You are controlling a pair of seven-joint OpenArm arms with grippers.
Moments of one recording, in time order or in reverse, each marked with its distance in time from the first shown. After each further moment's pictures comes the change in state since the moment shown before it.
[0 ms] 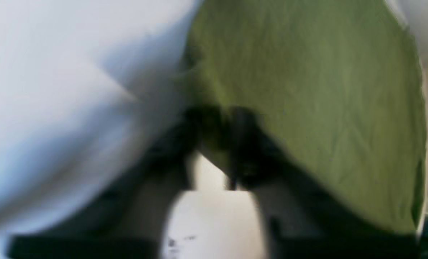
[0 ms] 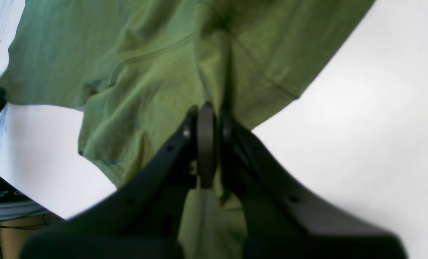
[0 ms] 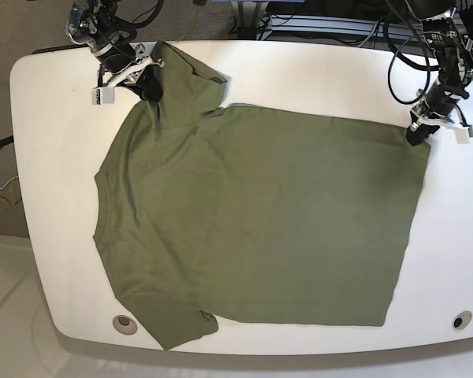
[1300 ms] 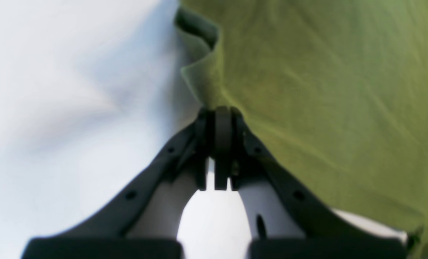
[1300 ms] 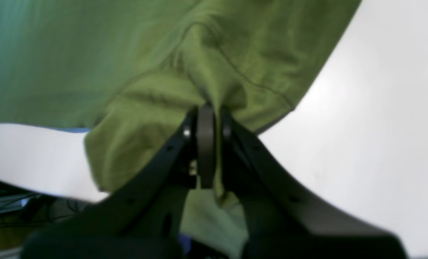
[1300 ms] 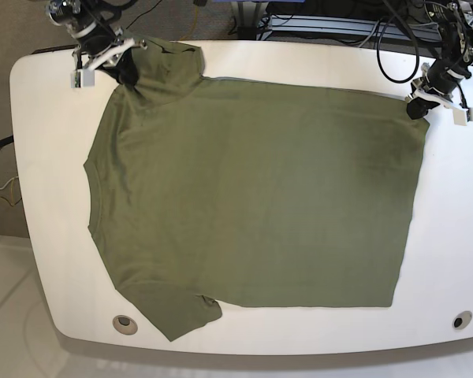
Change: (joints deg) left arm 11.4 -0.3 -0.7 15.9 1.0 0.7 5.1; right arm -9.6 0.4 5.2 13.2 0.9 -0.3 -3.0
